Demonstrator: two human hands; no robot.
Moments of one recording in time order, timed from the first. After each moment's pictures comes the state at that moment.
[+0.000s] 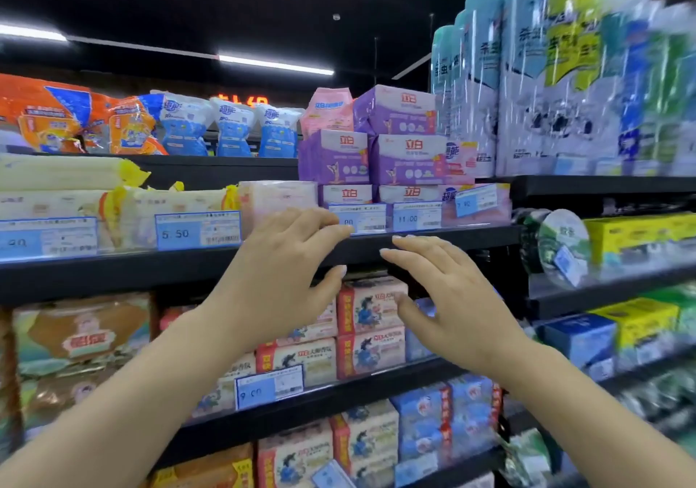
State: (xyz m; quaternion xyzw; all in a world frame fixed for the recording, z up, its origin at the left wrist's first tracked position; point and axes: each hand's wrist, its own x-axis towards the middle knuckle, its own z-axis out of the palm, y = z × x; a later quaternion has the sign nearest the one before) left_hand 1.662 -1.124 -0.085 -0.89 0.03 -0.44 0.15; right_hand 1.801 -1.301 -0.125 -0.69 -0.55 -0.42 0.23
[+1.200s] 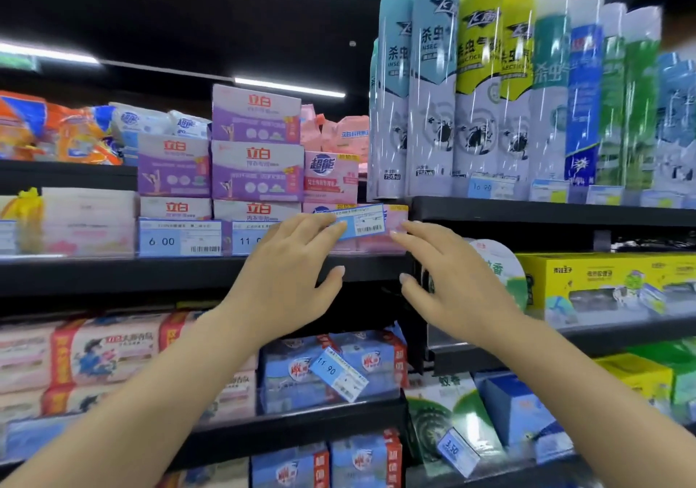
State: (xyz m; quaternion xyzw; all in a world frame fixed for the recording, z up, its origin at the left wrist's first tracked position) left_hand 1.855 -1.237 -0.087 -0.86 -0.05 -0.47 0.16; right_hand 2.008 -1.405 -0.094 -0.68 -0.55 -0.42 0.22
